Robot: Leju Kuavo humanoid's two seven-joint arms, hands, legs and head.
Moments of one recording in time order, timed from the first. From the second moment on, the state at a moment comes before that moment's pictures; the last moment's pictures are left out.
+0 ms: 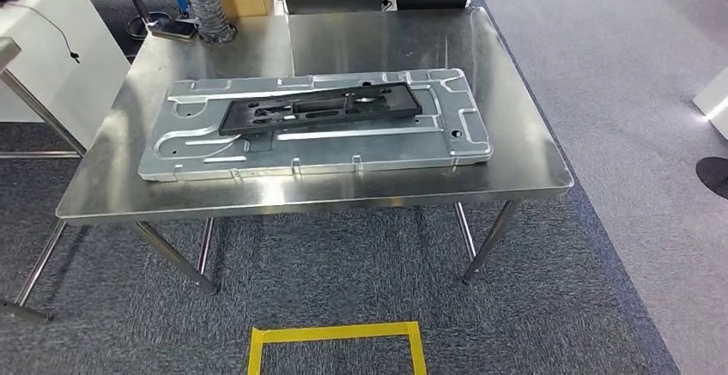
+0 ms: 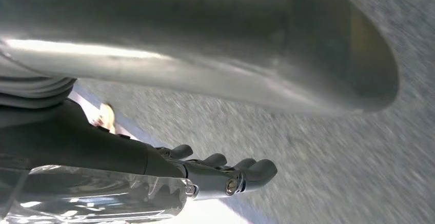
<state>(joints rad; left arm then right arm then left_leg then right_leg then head) -0.07 -0.09 1.31 -0.21 -0.90 -0.15 -0.32 -0.04 0.02 -0.83 -0.22 1.15 -0.37 0.01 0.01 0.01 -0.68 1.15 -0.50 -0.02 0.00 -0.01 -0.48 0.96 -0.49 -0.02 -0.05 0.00</state>
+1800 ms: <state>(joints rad) -0.09 -0.09 1.26 -0.21 -0.92 -0.20 -0.36 -0.06 0.07 -0.76 -0.20 1.23 -0.16 -0.04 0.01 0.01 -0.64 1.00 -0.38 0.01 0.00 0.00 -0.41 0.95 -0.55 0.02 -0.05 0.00</state>
